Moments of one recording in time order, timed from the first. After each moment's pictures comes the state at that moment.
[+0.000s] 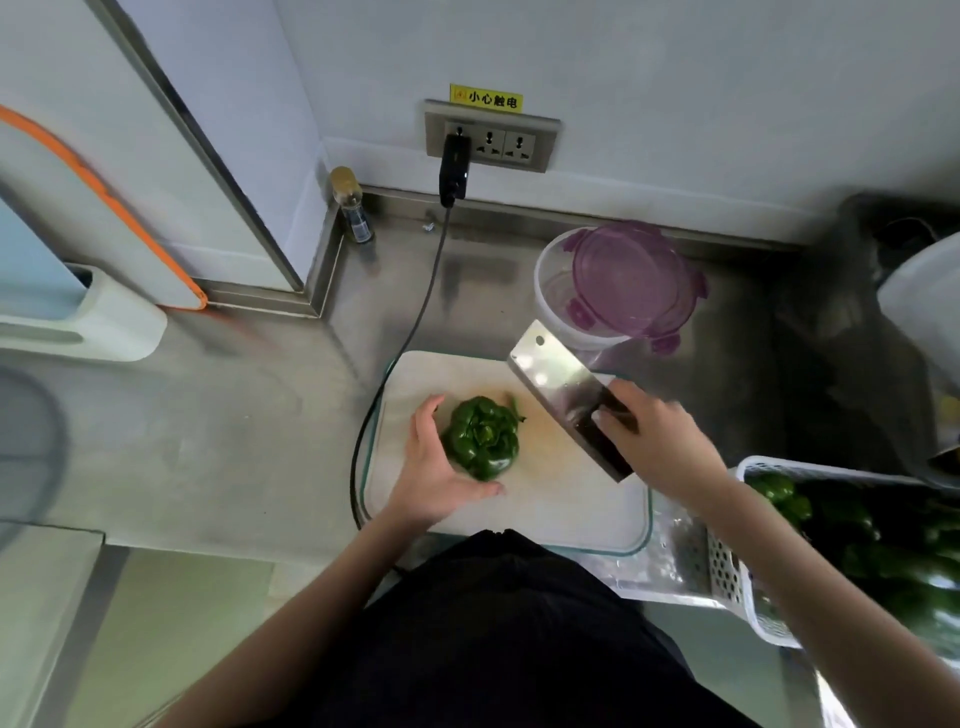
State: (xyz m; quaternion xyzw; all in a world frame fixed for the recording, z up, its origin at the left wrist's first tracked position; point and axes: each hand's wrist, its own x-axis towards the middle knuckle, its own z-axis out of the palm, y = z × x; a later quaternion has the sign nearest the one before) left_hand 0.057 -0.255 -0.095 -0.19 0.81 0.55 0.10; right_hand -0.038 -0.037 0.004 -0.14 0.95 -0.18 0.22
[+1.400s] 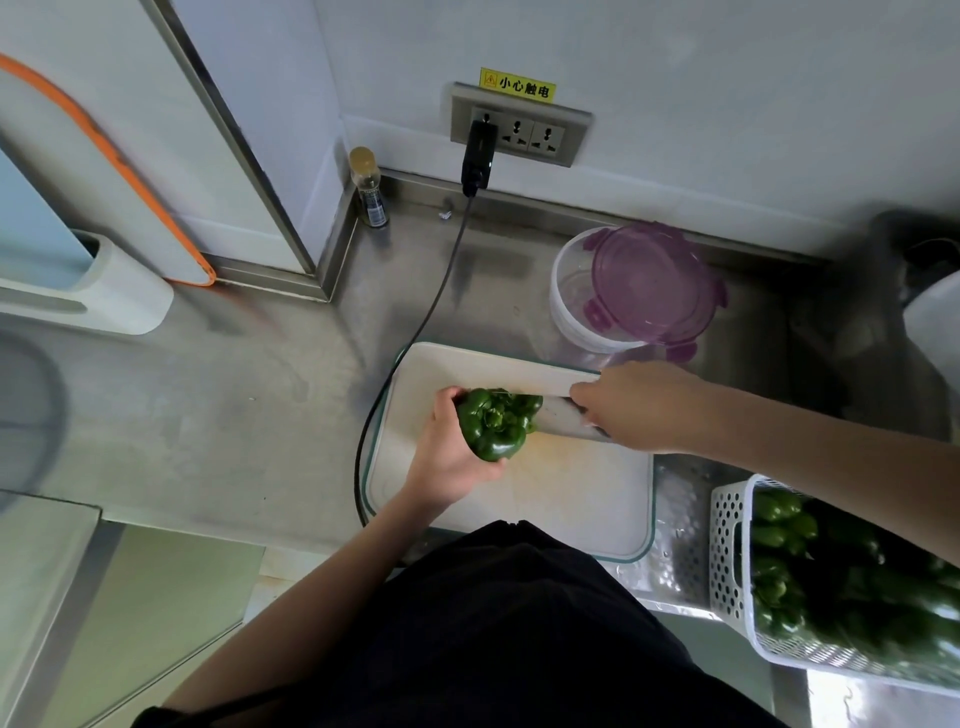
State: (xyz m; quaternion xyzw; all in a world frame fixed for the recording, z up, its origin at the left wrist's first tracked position) left_hand 0.035 -0.249 -0.102 -0.22 0.82 0.53 0.07; right_hand -0.086 -0.089 0.039 -0.46 0.82 0.22 0.28
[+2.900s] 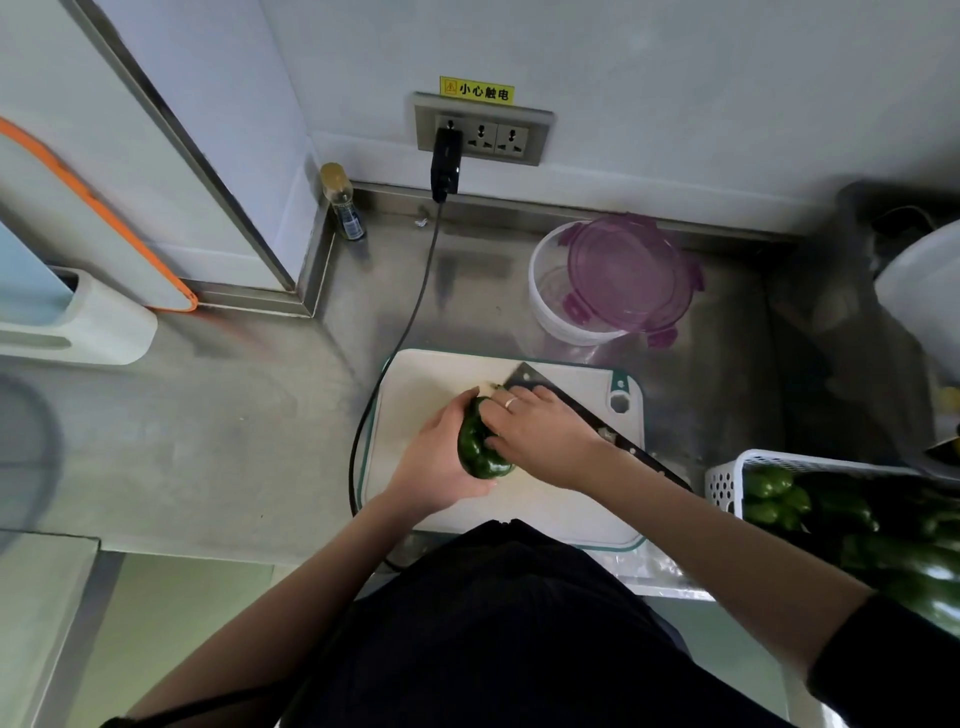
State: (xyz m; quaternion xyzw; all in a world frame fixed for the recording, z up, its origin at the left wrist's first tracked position) left_hand 0.038 -0.257 -0.086 -0.11 0.86 0.48 0.15; right_hand -0.035 -0.113 -0.047 -0.47 0.87 -0.01 0.14
